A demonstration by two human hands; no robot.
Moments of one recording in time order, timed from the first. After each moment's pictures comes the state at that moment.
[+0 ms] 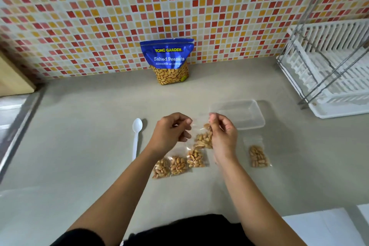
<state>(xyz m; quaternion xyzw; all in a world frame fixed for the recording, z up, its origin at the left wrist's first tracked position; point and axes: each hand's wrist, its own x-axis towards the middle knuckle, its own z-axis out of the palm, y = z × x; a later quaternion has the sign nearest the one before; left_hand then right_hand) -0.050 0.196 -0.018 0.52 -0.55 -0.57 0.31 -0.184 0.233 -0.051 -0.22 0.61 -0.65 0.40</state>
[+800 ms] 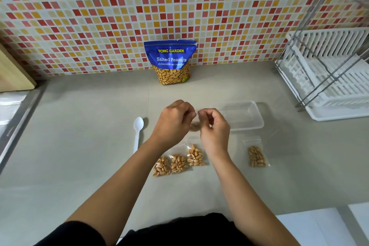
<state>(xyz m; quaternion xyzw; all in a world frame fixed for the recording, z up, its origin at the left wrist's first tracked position) -0.051 0.190 0.002 0.45 -0.82 -0.19 0.31 -0.162 0.233 -0.028 -0.40 0.65 -0.58 0.28</state>
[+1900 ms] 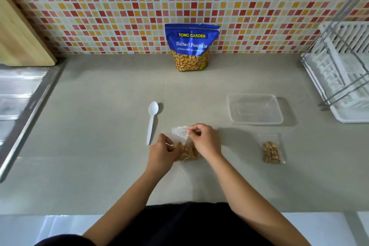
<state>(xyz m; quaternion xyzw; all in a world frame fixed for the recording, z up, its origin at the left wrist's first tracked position) 0.012 0.260 -0.088 0.71 -0.51 -0.44 0.22 -0.127 0.232 -0.102 -0.50 0.74 -0.29 0.35</state>
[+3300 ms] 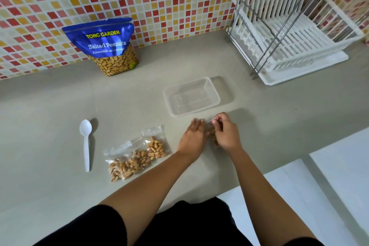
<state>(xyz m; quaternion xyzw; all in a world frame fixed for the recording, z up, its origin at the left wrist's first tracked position) -0.203 0.247 -0.124 0.41 -0.85 -0.32 0.03 -0.324 0.290 -0.135 -0.39 0.82 -0.35 0.24</state>
